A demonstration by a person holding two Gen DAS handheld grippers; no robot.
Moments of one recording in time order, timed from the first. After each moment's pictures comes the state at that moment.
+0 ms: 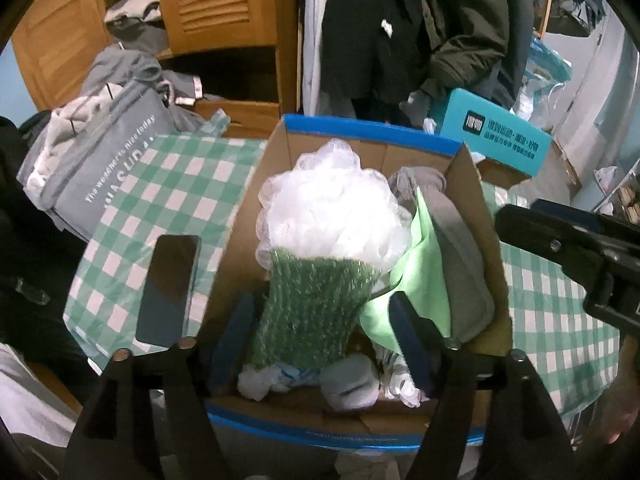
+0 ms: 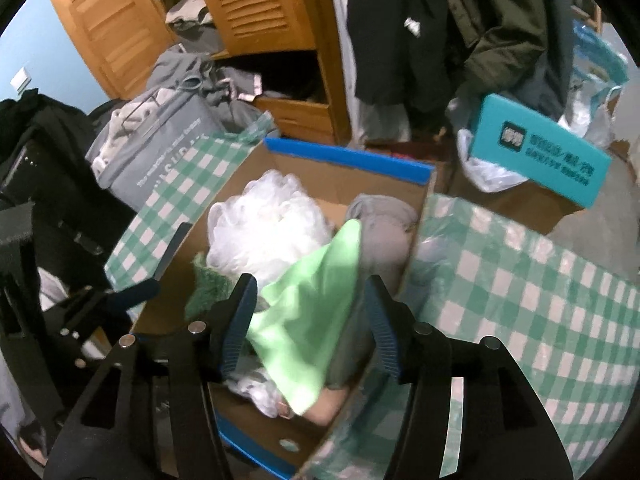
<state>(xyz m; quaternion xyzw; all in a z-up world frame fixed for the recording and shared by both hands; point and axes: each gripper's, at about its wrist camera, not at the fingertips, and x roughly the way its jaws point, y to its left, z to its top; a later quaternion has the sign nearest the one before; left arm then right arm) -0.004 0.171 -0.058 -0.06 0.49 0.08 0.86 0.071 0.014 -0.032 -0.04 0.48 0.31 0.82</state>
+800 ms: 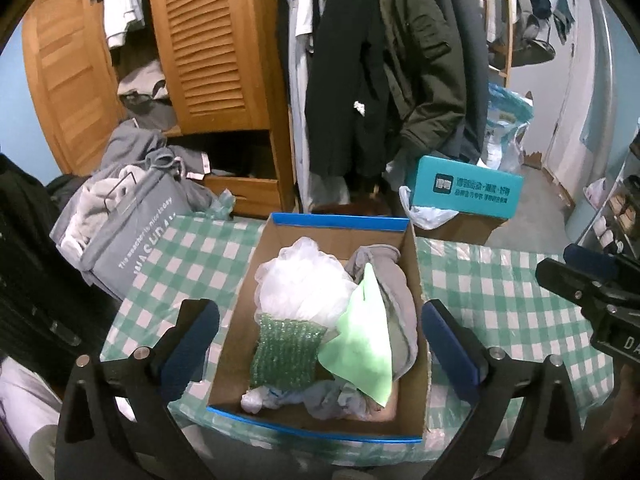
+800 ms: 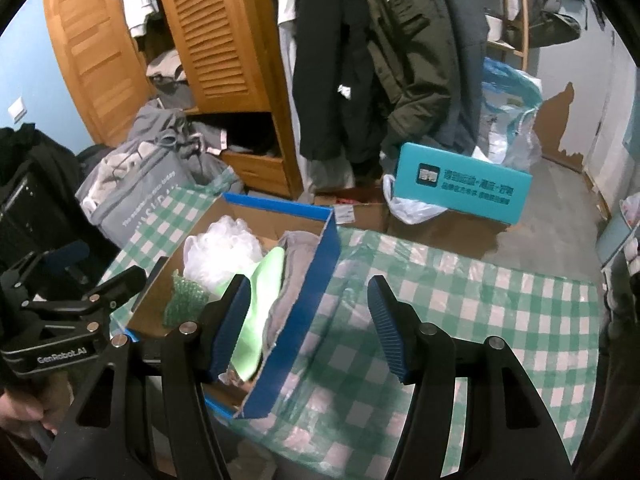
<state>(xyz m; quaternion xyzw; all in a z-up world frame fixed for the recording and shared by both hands) -0.029 0.116 0.036 -0.02 0.40 0.09 0.91 0.030 -0.083 0.038 -0.03 0.41 0.25 0.88</state>
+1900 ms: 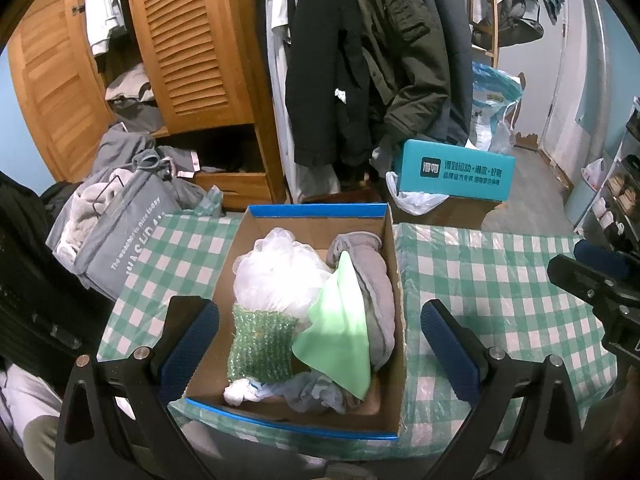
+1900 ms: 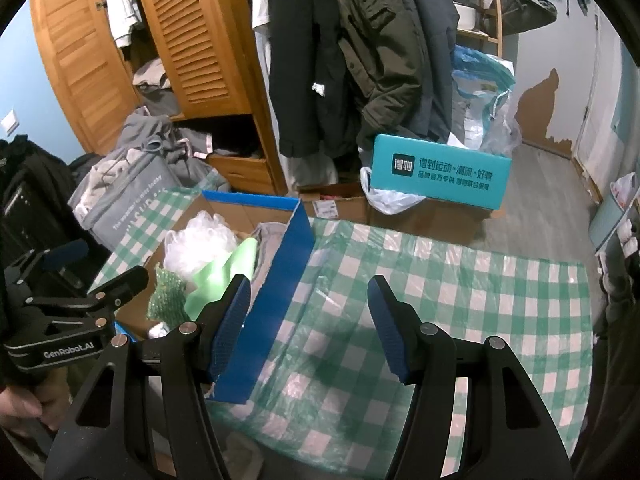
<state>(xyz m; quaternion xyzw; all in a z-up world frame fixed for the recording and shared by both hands) -0.023 0.083 0.029 0.00 0.42 0.09 0.90 0.027 -0.122 0.029 -0.02 0.41 0.24 0.88</state>
